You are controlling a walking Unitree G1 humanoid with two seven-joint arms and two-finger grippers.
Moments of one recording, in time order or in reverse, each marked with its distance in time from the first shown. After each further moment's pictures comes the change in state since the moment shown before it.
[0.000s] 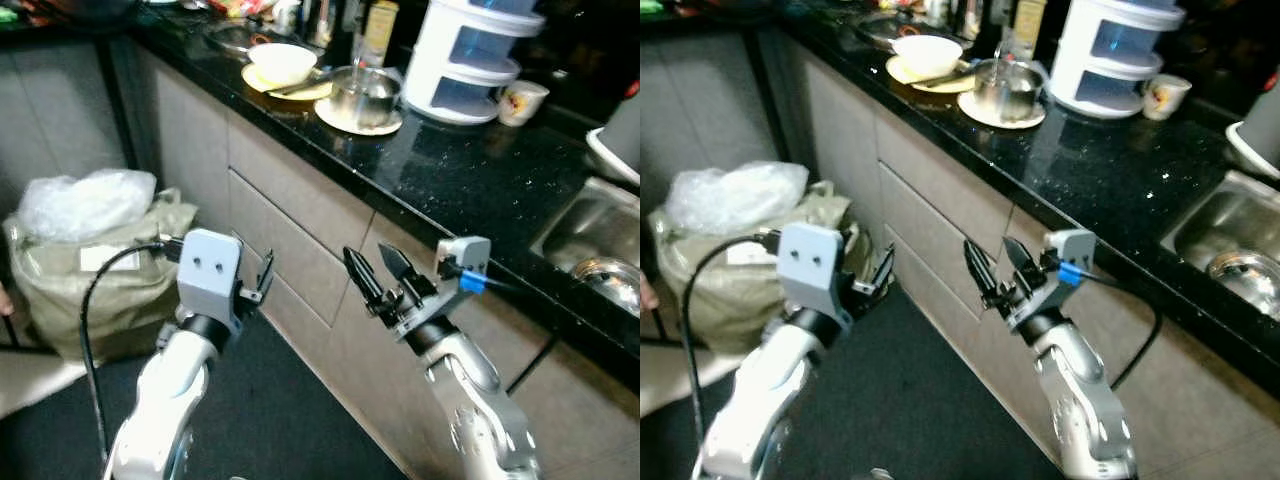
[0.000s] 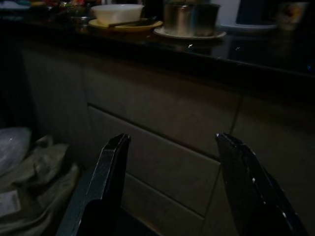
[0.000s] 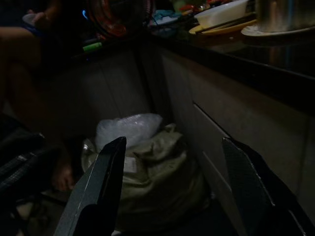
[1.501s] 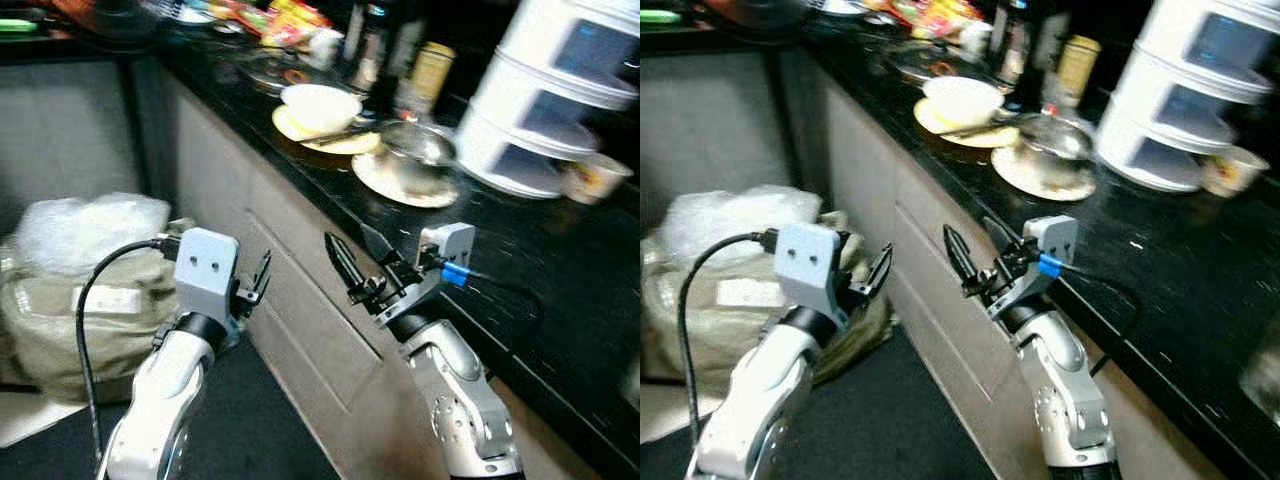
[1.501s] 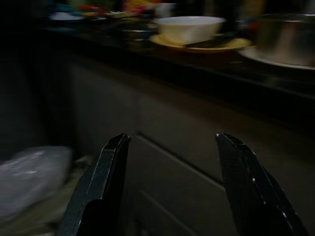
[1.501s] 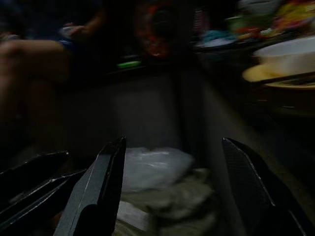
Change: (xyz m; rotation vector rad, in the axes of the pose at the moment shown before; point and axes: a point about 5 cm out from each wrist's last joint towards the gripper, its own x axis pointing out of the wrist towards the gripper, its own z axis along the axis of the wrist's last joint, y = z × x) left arm 0.002 0.002 -0.001 0.006 -0.006 -0.018; right arm 0.015 0.015 0.008 -0.046 -0.070 0.075
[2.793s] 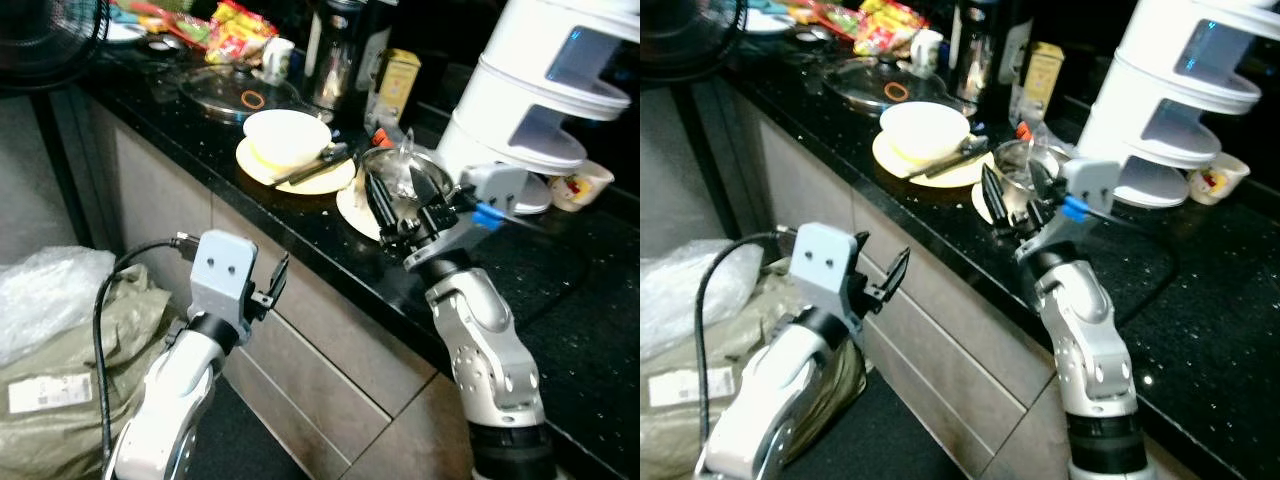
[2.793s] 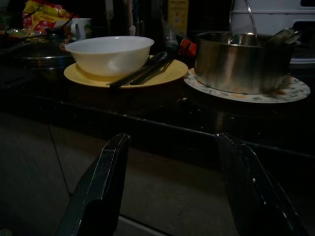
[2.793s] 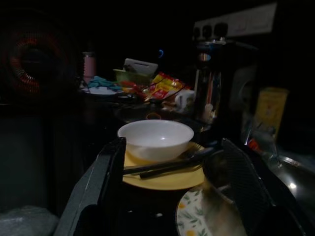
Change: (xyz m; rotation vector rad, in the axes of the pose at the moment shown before) left arm 0.002 -0.007 0.001 0.009 -0.012 -0.059; right arm 0.032 -0.013 0.057 -0.322 -0.115 -0.126
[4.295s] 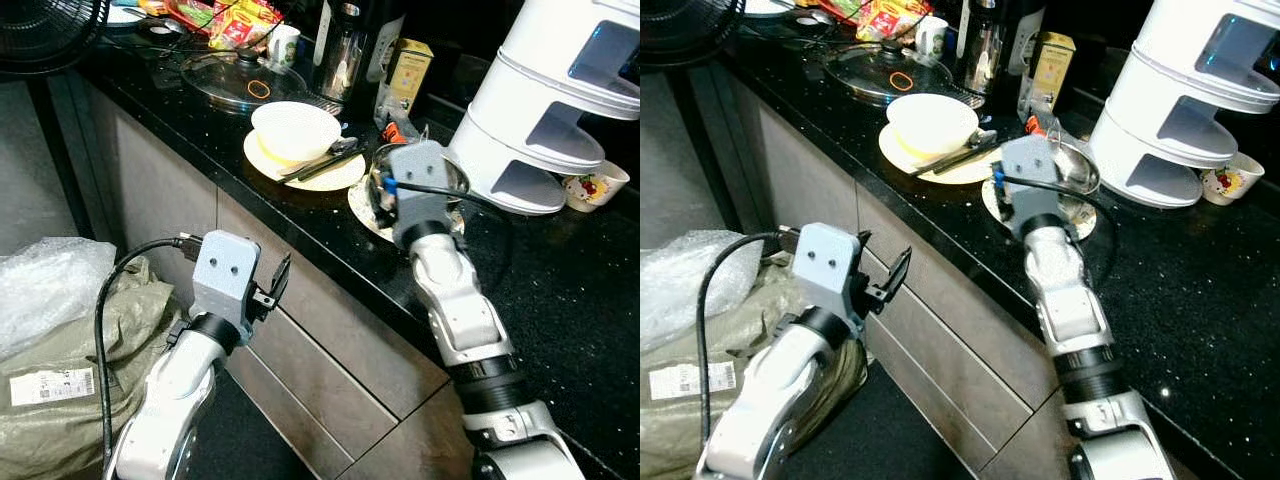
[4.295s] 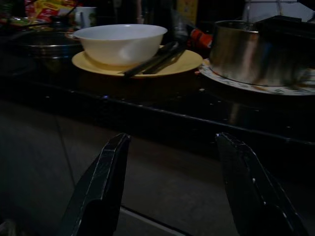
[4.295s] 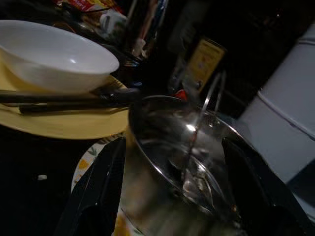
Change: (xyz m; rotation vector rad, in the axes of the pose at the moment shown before) left arm 0.000 -0.004 -0.001 0.007 0.002 -0.013; right arm 0.032 -0.031 -0.038 -0.378 0.262 -0.248
